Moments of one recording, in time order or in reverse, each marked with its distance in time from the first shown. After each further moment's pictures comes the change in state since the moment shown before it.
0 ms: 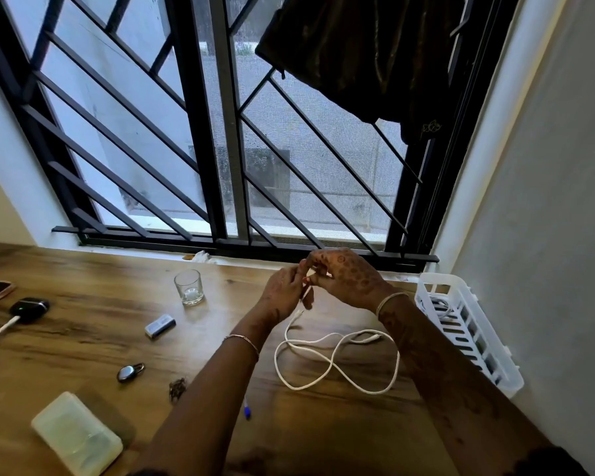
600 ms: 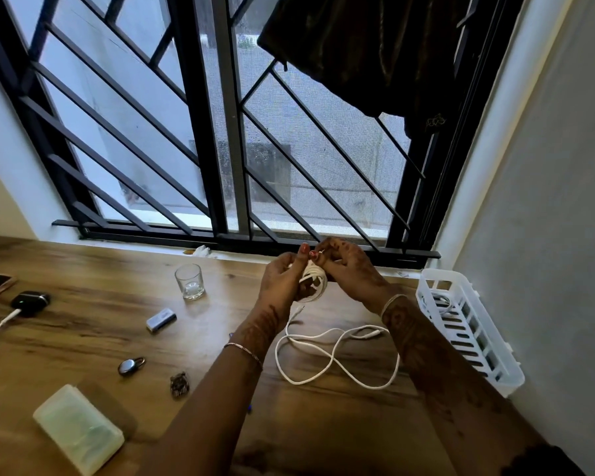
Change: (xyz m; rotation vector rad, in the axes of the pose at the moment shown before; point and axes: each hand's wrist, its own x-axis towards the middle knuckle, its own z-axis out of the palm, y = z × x) left_hand -0.009 0.008 0.006 -0.798 0.144 -0.212; right_hand 0.001 0.010 0.015 0.743 0.145 0.323
